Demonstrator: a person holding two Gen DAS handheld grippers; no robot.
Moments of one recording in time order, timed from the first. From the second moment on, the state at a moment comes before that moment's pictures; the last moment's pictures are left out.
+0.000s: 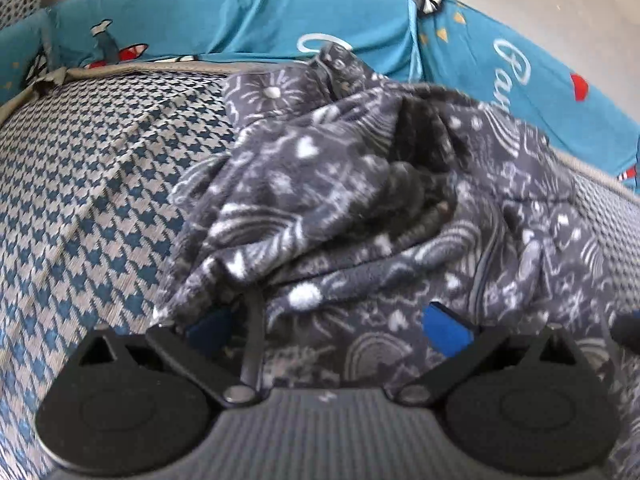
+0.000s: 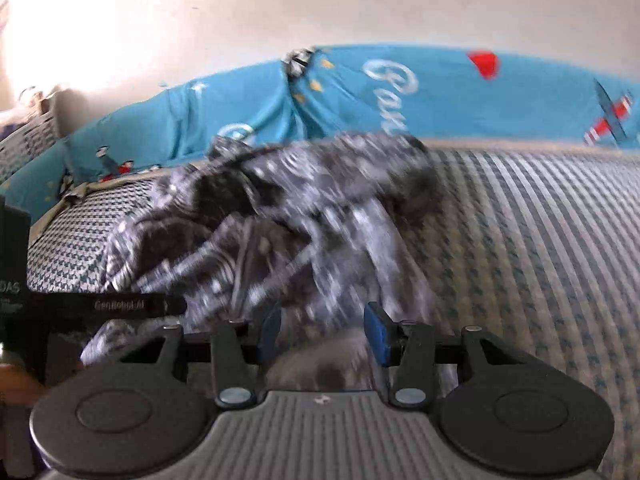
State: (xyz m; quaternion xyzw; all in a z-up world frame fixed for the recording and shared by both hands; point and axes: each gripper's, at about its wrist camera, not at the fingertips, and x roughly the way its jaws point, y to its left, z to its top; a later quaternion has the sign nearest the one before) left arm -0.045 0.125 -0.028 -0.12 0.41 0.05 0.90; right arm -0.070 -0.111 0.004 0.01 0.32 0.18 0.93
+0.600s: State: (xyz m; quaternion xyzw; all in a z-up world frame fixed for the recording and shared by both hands) left arm -0.058 0.171 0.006 -0.20 0.31 0.13 0.92; right arm 0.037 -0.023 0.016 -0.05 0.23 0.24 0.94
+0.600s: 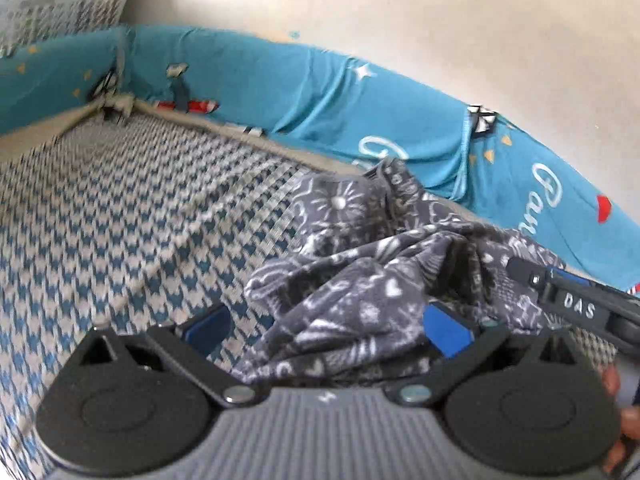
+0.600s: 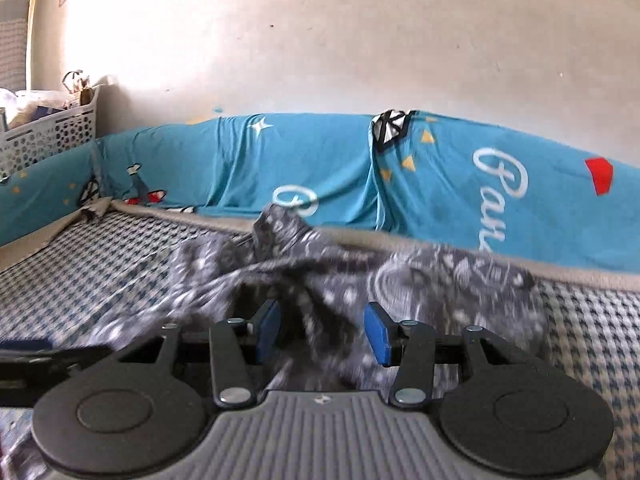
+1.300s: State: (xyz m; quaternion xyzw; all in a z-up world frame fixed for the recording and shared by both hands) left arm -0.053 0.183 -0.013 -0.24 0.36 0.13 0.89; right arm 0.099 0.019 -0.010 -0.21 0.21 0.29 0.91
